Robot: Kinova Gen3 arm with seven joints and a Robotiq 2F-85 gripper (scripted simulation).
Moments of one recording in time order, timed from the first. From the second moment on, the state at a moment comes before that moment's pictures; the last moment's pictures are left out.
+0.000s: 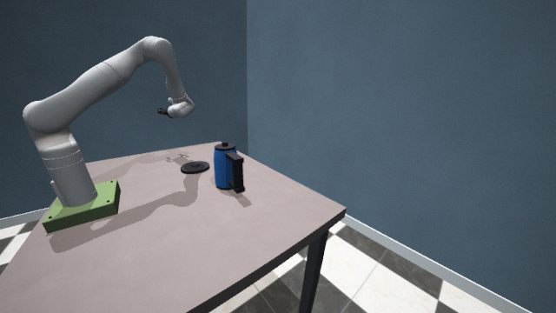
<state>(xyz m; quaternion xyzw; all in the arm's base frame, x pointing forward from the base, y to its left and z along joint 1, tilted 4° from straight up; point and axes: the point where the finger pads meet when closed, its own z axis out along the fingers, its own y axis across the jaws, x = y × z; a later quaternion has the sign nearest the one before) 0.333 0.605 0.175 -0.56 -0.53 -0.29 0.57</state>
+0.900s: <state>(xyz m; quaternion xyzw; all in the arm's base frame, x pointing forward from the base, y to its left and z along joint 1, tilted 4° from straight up) 0.300 0.566 0.178 -0.54 -0.61 -0.23 0.53</state>
